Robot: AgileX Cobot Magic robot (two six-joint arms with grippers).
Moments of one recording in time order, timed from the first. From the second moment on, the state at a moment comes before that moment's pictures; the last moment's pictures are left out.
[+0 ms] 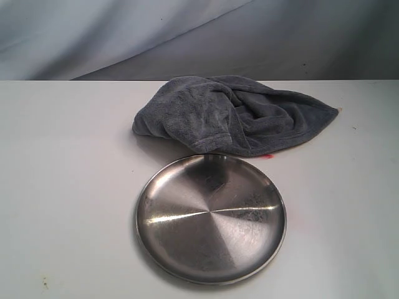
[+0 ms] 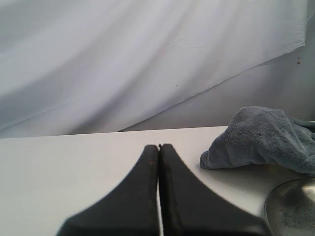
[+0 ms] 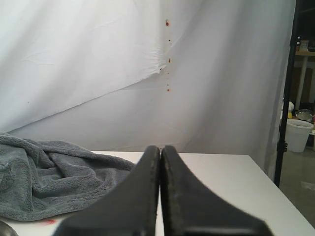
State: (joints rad) left arm -0.13 0.00 0.00 -0.06 0.10 0.06; right arm 0.07 0.00 0.00 -0.08 0.01 0.02
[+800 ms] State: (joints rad) left arm -0.13 0.00 0.00 -0.06 0.10 0.06; right arm 0.07 0.00 0.00 -0.08 0.01 0.02
